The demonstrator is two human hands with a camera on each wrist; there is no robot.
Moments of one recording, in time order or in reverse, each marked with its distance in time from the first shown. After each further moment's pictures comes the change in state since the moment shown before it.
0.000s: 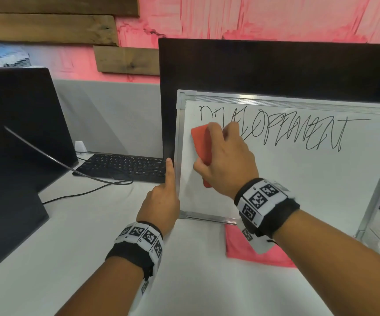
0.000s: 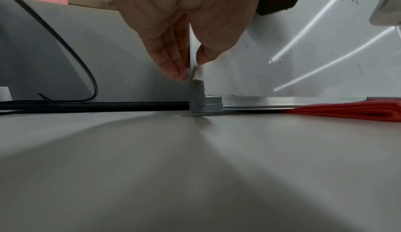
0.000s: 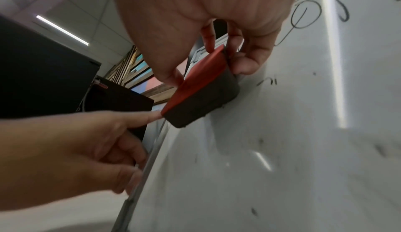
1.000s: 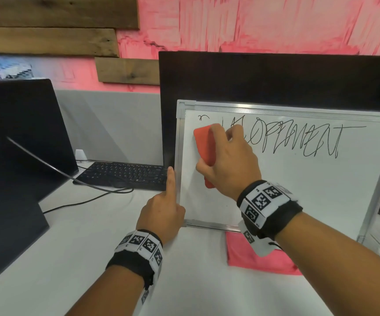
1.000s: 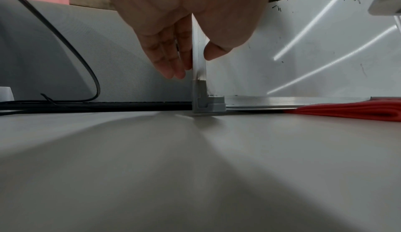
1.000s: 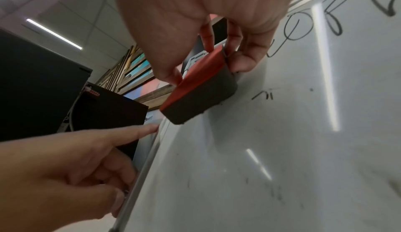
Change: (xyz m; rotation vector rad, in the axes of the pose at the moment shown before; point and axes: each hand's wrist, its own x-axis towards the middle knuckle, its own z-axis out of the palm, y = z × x) left_hand -0.002 0.006 -0.009 0.004 -0.045 -0.028; right_hand 0.008 0.000 -0.009 0.018 0.040 0.040
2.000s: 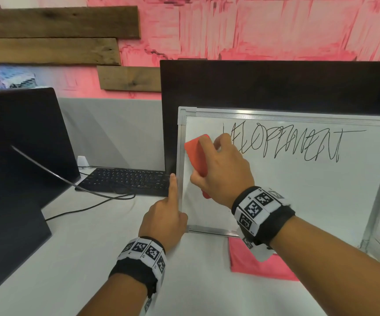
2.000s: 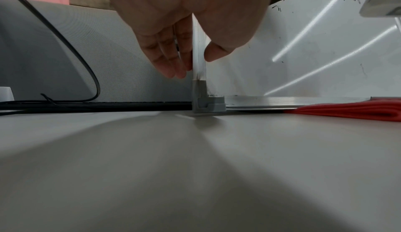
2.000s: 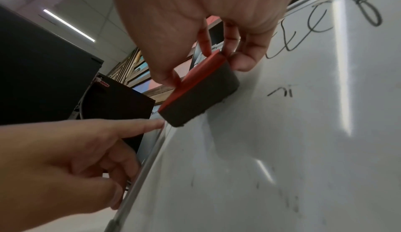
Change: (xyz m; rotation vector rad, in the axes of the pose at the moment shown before) left_hand -0.001 -0.002 -0.002 0.004 -0.020 0.019; right_hand -0.001 -0.009 0.011 -0.082 -0.065 -0.079
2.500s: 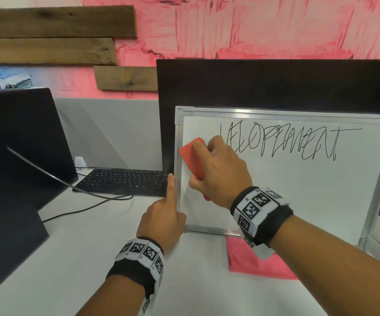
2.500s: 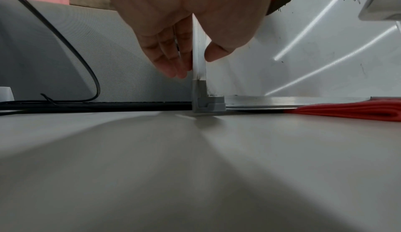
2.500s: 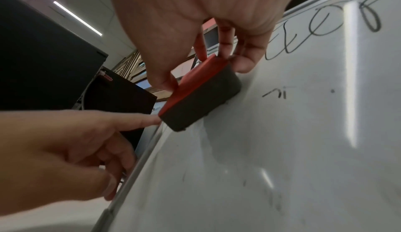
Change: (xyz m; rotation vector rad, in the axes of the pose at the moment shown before) left_hand 0.000 -0.001 0.002 -0.007 -0.008 -0.012; right_hand -0.003 0.003 0.004 -0.062 -0.035 -0.070
